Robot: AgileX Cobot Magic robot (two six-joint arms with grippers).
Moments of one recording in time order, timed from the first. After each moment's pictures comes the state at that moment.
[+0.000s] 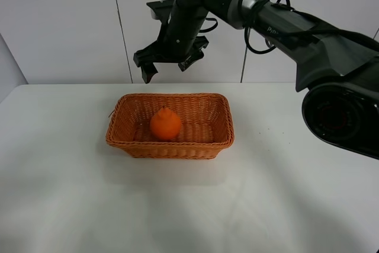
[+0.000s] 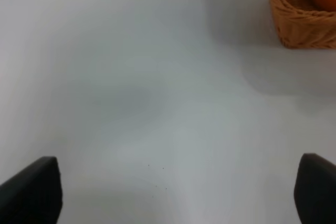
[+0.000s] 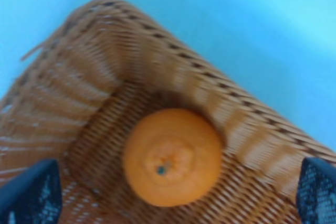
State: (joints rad) left arm -0.03 -0.01 -0.49 0.03 1.06 0.01; right arm 0.63 2.34 -2.39 0.07 1.21 0.04
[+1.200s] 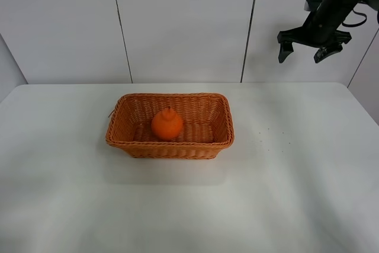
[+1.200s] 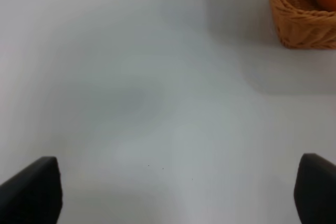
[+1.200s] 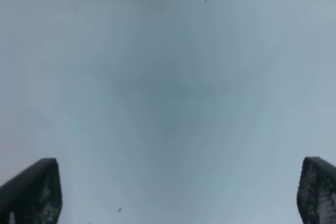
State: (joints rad) left arm -0.03 -0.01 -0.49 0.03 1.06 0.01; right arm 0.00 2.25 -2.23 0.05 1.22 0.01
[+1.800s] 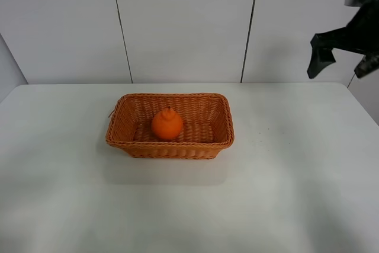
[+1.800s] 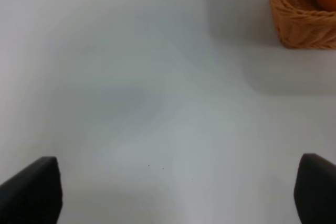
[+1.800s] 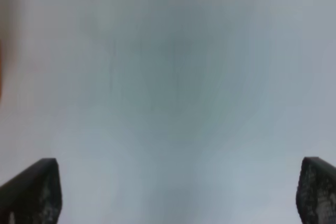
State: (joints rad) left arm -0.03 -0.01 -0.49 0.03 1.06 0.01; right arm 0.02 1.63 -1.51 0.05 1.22 0.01
